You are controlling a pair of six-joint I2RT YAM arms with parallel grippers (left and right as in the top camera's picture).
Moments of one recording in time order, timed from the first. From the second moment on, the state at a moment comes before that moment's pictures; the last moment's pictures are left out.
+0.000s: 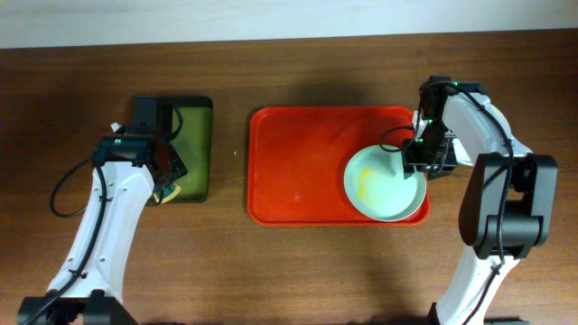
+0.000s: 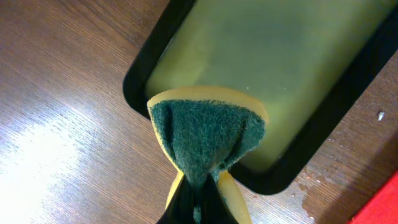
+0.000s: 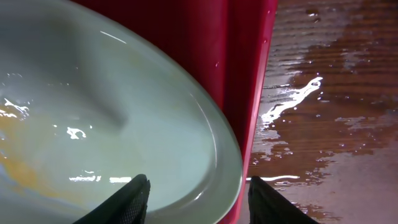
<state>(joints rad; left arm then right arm) -0.05 1.53 1.25 -1.03 -0.30 -0.56 -0.06 2.08 1.55 -1.22 -0.01 0.02</state>
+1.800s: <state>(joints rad) -0.05 1.69 1.25 -0.57 -0.23 -0.56 0.24 2.07 1.41 -0.81 -0.23 0.28</state>
